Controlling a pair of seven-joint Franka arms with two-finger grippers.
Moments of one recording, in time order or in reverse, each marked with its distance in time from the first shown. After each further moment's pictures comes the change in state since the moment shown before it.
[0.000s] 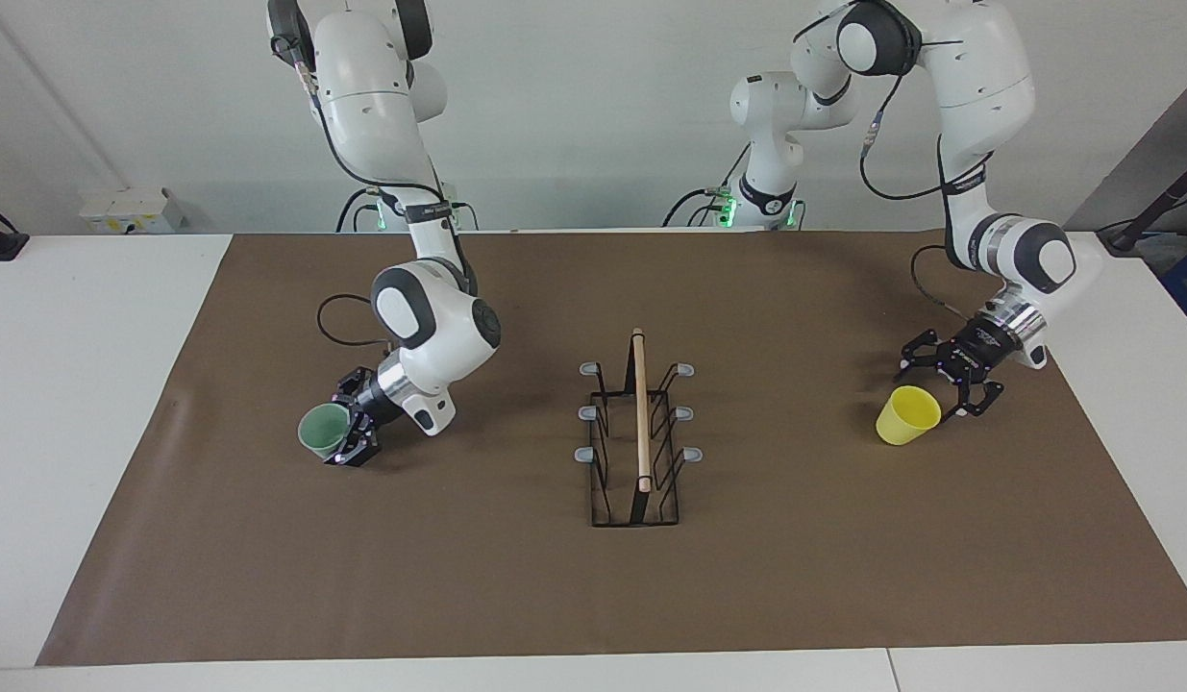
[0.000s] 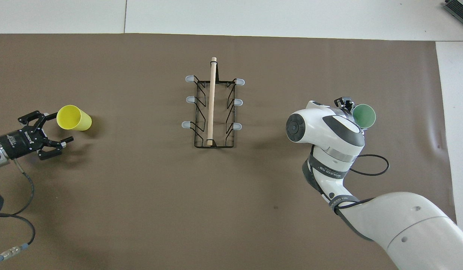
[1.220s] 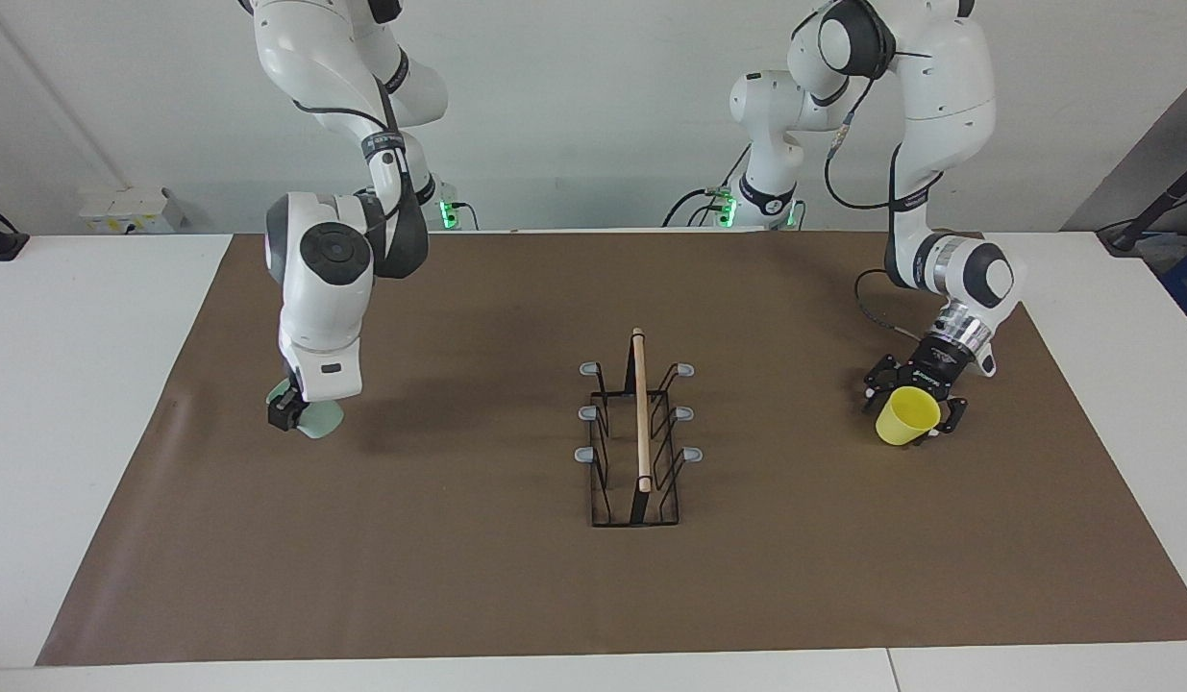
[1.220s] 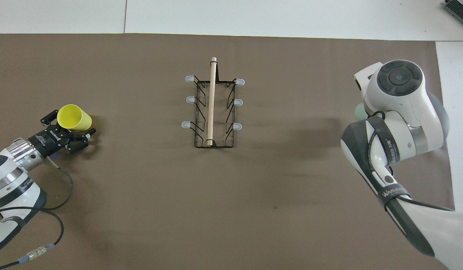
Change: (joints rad) left arm -0.098 0.002 -0.054 -0.110 -0.314 0.186 0.083; right arm -0.158 -0.199 0.000 0.091 0.691 0.028 0.010
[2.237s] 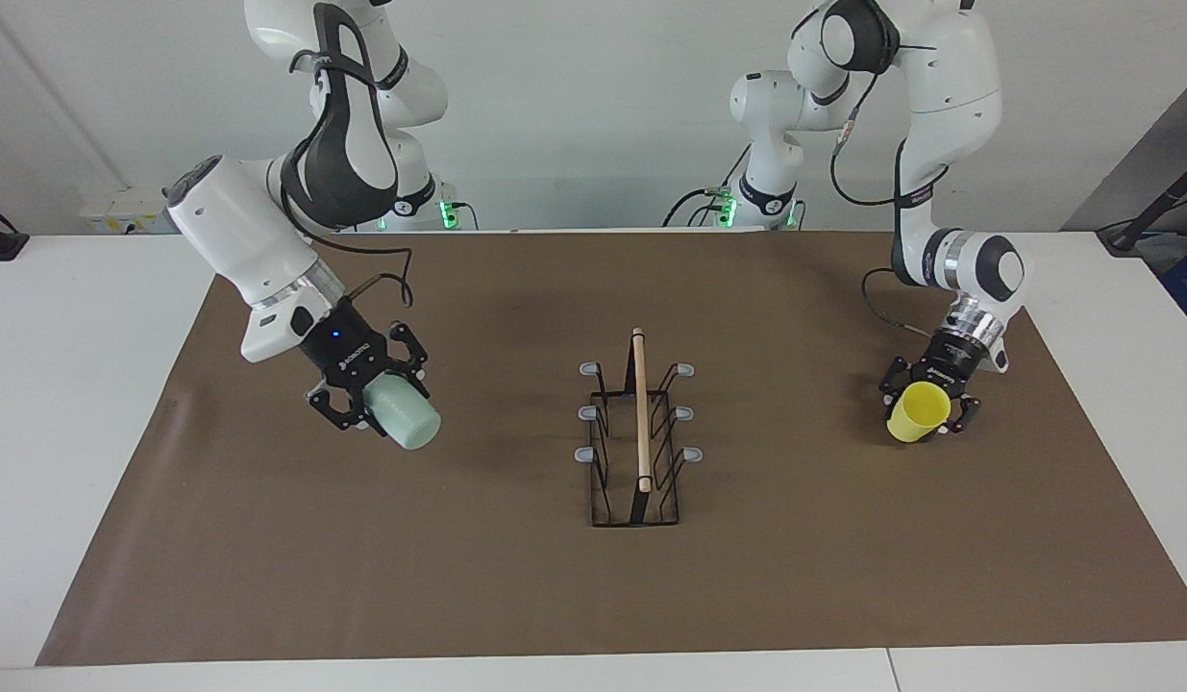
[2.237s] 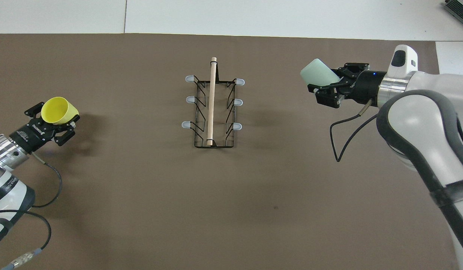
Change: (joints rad) left arm 0.014 -0.067 0.030 0.016 -0.030 -0.021 -0.001; right arm 0.027 -0.122 0.008 -0.092 1.372 0.365 -0.311
